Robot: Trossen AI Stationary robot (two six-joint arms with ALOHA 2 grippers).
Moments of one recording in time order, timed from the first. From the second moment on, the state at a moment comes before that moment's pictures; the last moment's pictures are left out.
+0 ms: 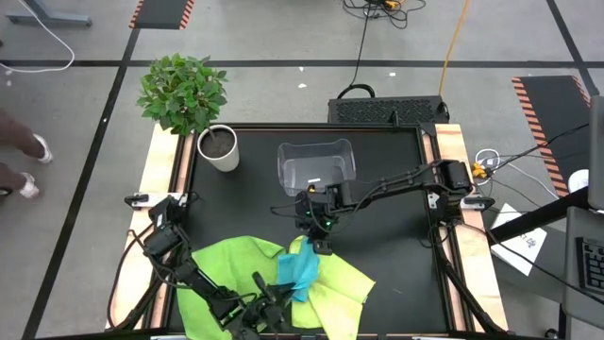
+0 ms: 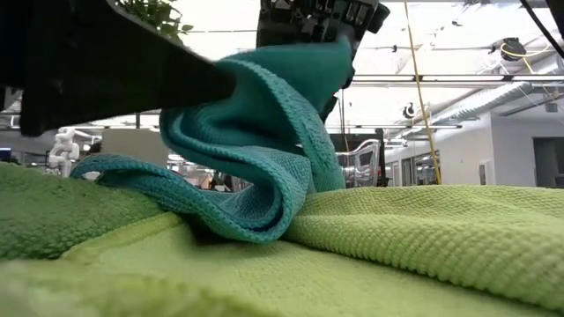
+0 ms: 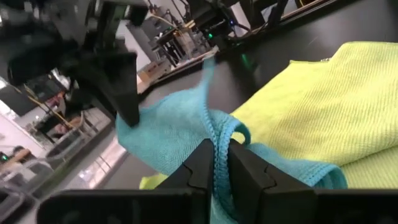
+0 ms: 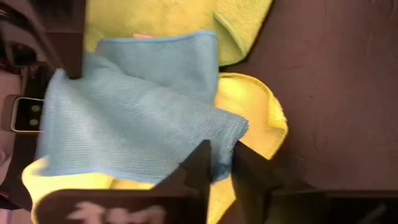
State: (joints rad) left arm -0.87 2.26 1.23 0.51 -1.37 -0.03; right arm 0.07 1.91 1.42 -0.58 -0.37 0.14
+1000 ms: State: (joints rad) left arm -0.93 2.20 1.23 0.37 -1.50 -0.29; right arm 0.36 1.78 1.27 -0.54 0.03 0.07
